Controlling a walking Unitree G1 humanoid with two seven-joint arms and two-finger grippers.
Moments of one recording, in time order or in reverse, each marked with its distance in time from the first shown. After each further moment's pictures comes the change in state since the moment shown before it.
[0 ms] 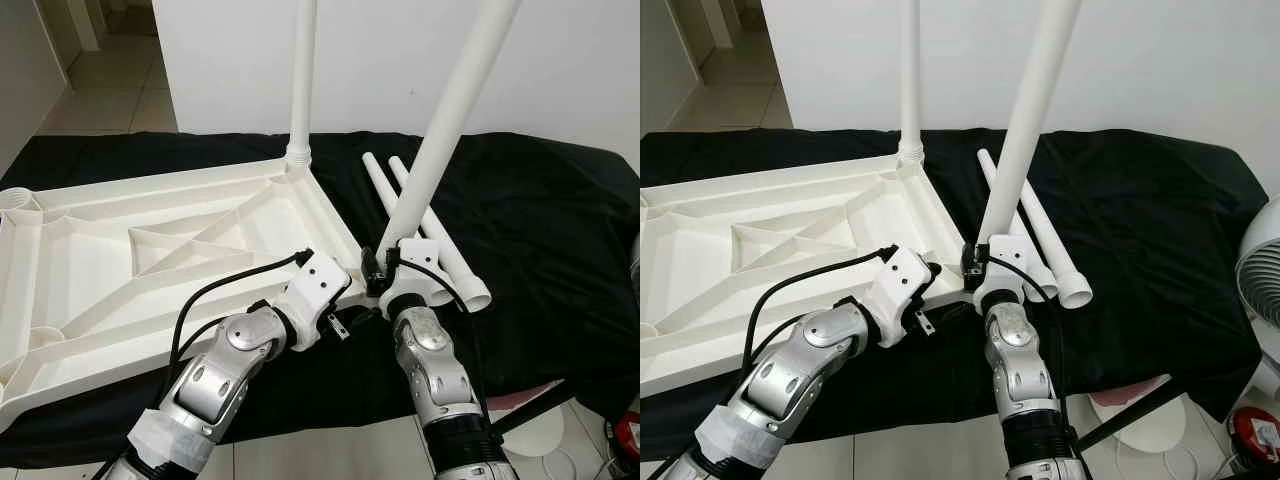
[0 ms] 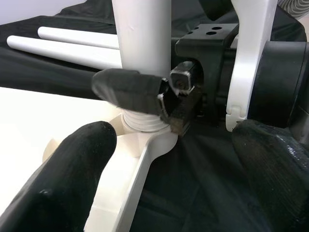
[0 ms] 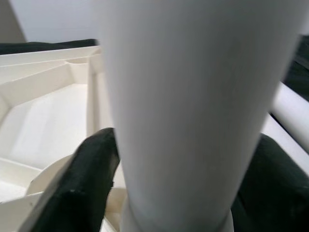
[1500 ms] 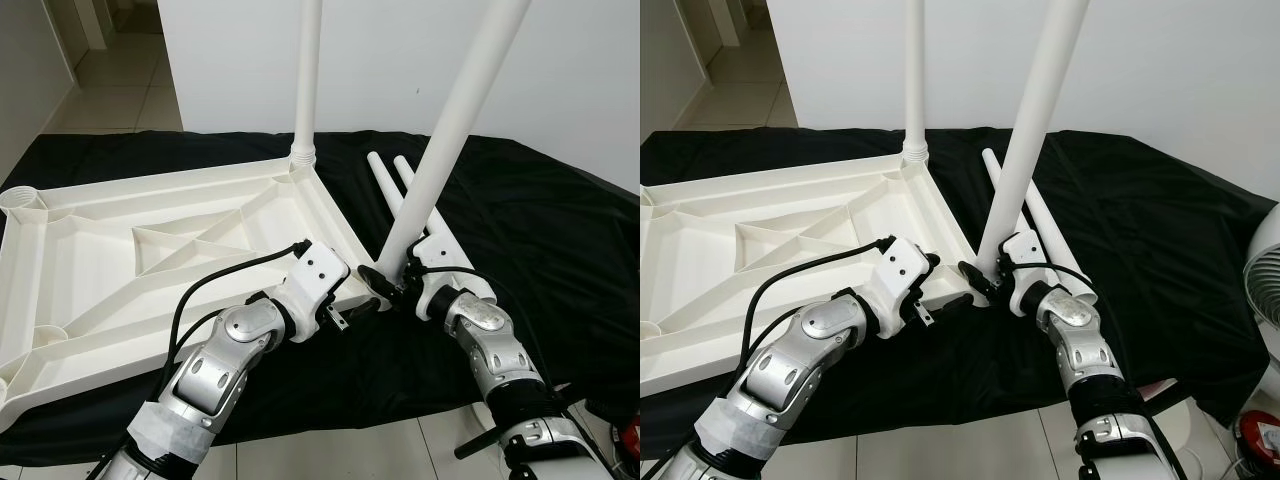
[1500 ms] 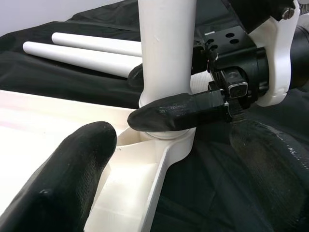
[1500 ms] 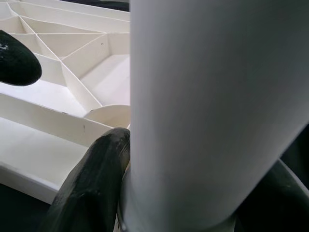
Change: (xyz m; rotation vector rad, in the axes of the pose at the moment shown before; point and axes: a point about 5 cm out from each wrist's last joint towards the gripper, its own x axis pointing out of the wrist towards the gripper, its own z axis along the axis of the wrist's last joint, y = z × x) left arm 0.000 0.006 0.005 0.011 -0.011 0.008; right arm 0.010 -0.040 -0.006 -0.204 0.064 0.611
